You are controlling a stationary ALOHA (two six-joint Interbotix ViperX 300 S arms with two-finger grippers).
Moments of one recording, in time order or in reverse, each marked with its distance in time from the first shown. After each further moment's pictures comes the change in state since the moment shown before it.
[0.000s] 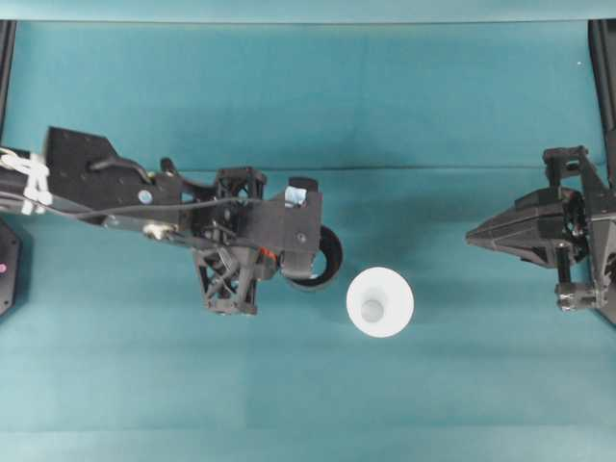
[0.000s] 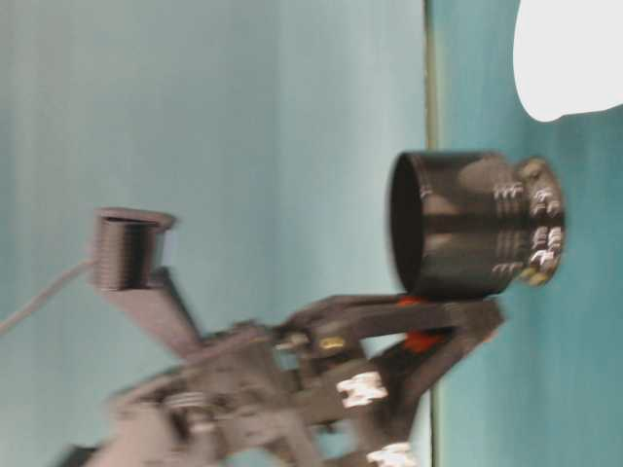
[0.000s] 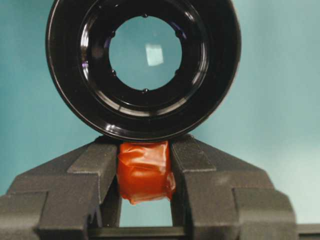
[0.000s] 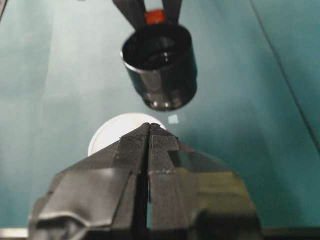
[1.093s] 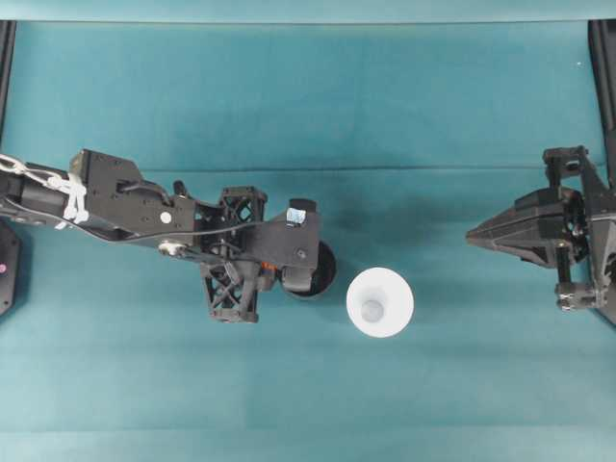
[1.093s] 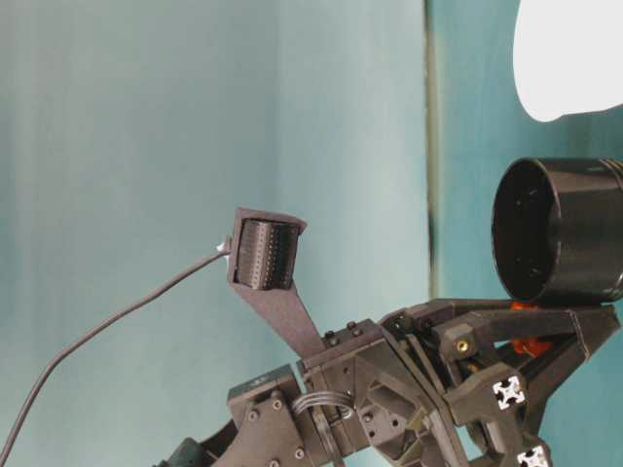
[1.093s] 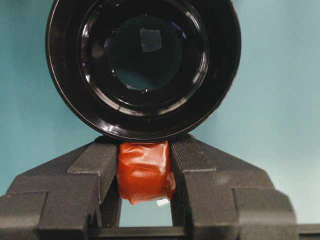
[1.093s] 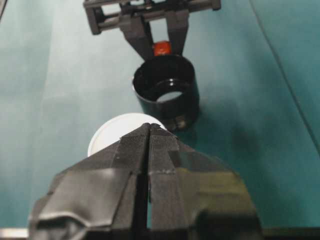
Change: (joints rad) left arm -0.003 0.083 0.040 0.002 -0.100 0.008; right arm -0.002 -0.002 0.000 0.000 0.000 0.002
